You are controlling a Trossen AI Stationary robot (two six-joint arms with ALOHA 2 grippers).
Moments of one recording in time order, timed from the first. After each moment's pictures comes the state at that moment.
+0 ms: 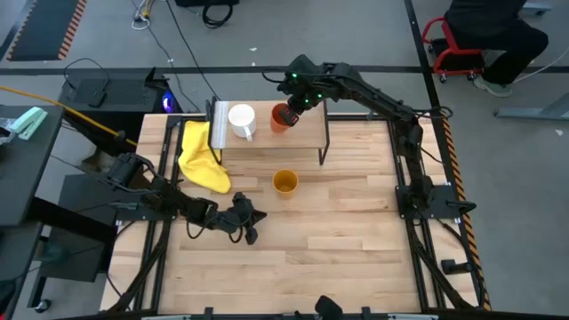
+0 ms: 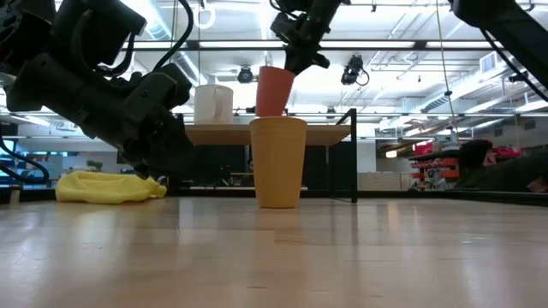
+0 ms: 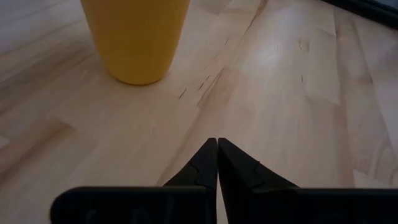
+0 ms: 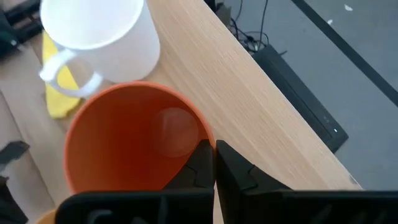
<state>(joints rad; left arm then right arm) -0.37 1.70 0.46 0.68 -0.55 -0.61 -0.46 2.06 2.36 -1.25 0.03 0.14</state>
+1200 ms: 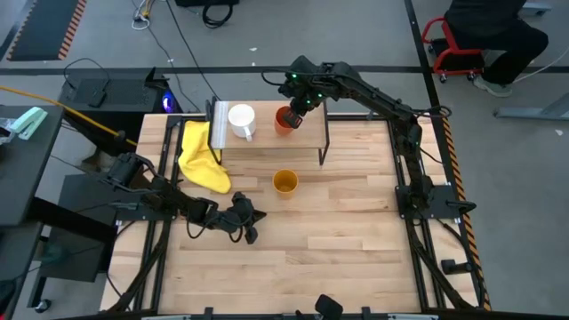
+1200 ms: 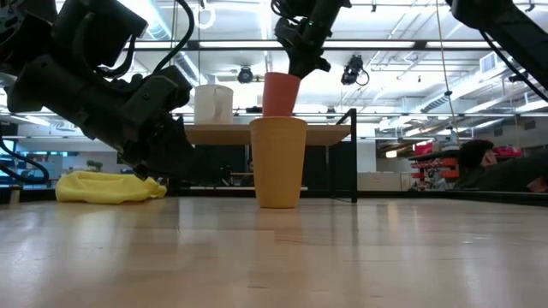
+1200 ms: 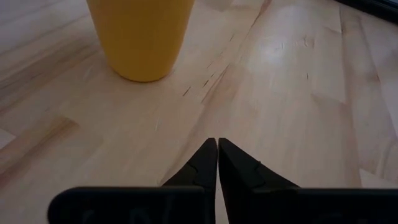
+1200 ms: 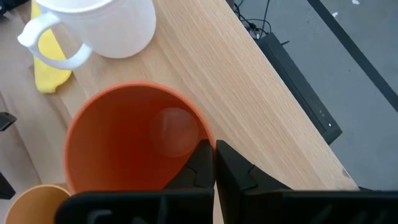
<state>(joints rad) -0.36 1.70 0.46 0.67 -0.55 -0.62 -0.48 2.07 2.36 -1.30 0.01 0.07</state>
